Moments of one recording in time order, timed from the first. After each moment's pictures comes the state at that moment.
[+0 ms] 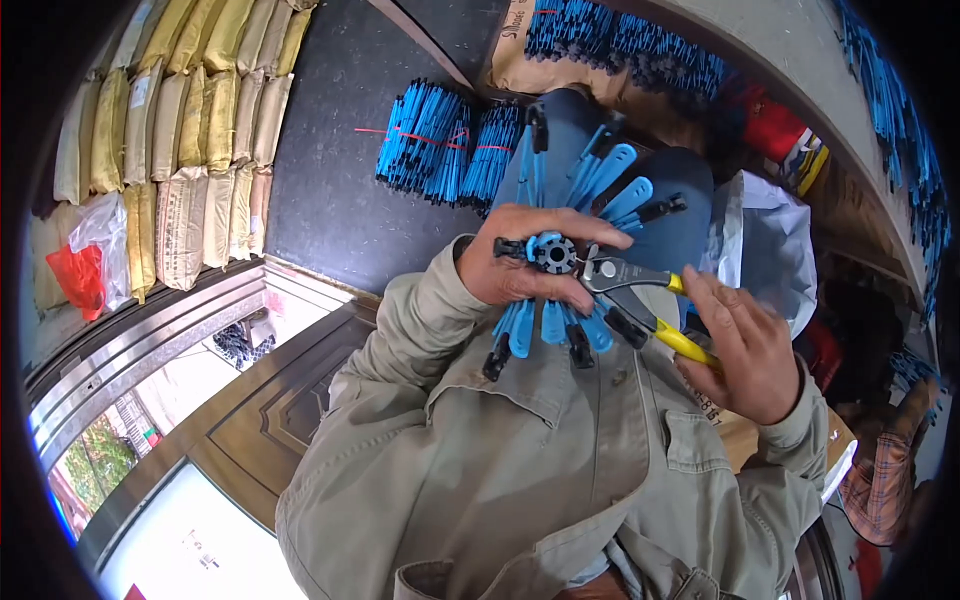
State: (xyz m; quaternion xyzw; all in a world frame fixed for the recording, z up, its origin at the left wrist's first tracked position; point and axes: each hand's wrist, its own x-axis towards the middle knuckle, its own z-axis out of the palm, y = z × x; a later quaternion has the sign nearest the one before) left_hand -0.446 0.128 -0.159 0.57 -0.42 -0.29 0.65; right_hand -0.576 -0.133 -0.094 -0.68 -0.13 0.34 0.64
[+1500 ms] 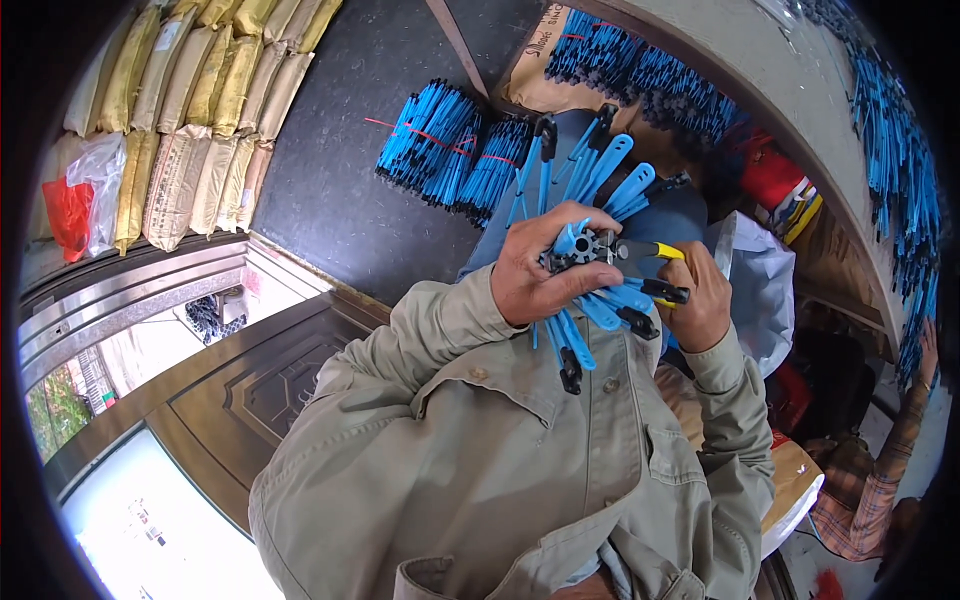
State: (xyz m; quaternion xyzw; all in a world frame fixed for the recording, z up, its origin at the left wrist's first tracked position) left_hand -0.480 0.121 -0.158 0.65 -0.32 -0.10 0.68; right_hand -0.561 -0.083 -0.167 -0.95 -0.15 -0.17 0.19
